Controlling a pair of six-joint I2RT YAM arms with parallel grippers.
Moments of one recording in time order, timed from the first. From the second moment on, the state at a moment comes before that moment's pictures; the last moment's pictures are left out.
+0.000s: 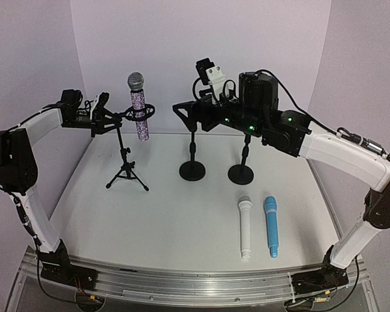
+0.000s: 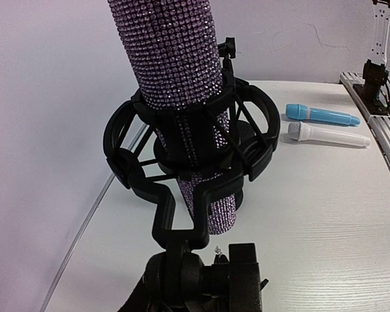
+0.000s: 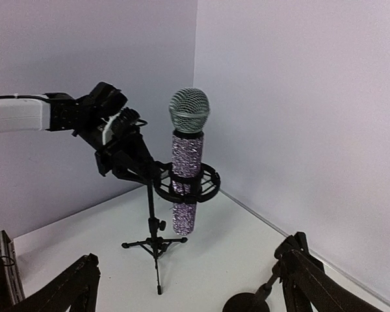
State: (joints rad) left arm 0.02 1.82 1.62 -0.57 1.21 0.98; right arm 0.98 1.63 1.64 -0.10 0.12 -0.05
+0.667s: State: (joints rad) left arm 0.03 1.82 1.55 -0.48 1.10 1.00; right arm 0.83 1.77 1.61 -0.19 0.14 0.14
